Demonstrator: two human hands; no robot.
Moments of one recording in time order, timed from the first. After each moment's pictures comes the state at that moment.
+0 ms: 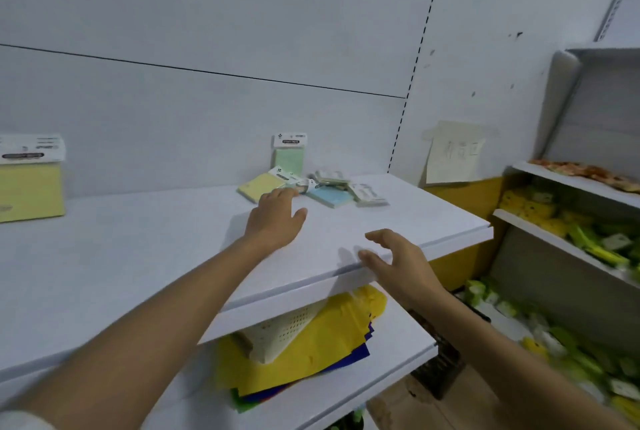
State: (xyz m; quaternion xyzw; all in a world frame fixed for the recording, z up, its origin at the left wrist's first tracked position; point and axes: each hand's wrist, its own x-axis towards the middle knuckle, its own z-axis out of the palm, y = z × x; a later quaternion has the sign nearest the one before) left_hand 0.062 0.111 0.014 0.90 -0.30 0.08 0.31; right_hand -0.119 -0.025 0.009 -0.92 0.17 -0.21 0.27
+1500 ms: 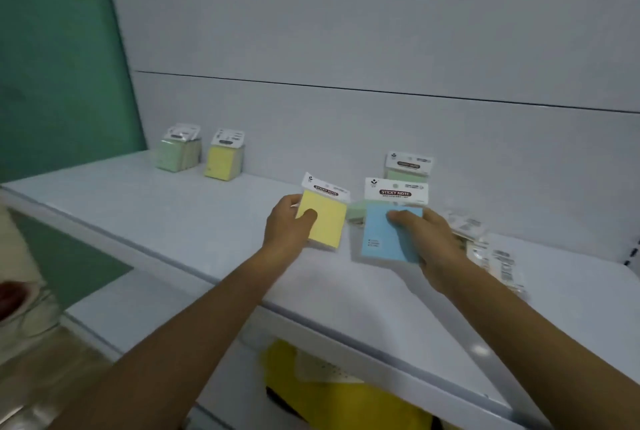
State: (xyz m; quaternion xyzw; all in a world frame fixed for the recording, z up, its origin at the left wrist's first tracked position) left_hand 0.043 0.055 0.015 0.75 0.16 0.25 0.59; right_hand 0.090 -0.143 0.030 -0.68 -0.07 0.06 0.72
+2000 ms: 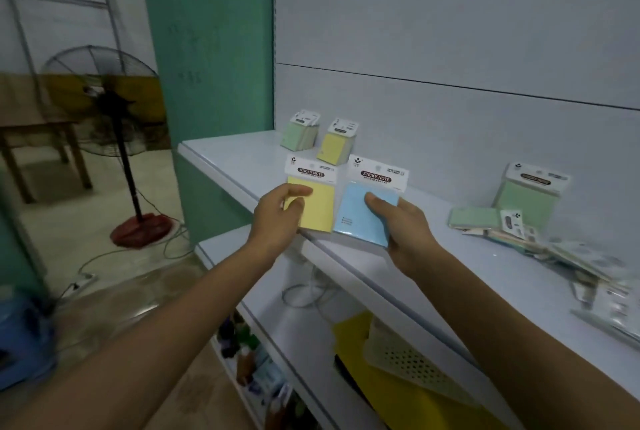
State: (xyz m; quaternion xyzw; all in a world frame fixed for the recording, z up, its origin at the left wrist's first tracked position) left_hand -0.097 0.120 0.022 0.70 0.25 0.41 0.52; right_hand 0.021 -0.014 0.036 -0.58 -0.20 0.27 0.74
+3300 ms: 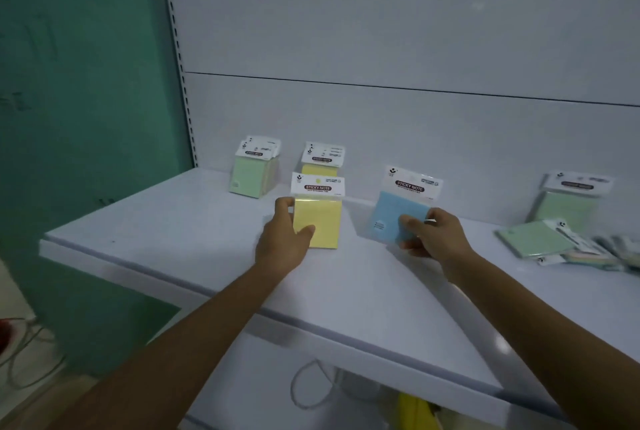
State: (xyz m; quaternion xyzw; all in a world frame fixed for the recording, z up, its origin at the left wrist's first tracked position) left_hand 0.057 0.367 0.008 0.86 0.14 0.22 0.44; right_hand 0.120 0.141 0.024 -0.76 -0.01 -0.01 0.65
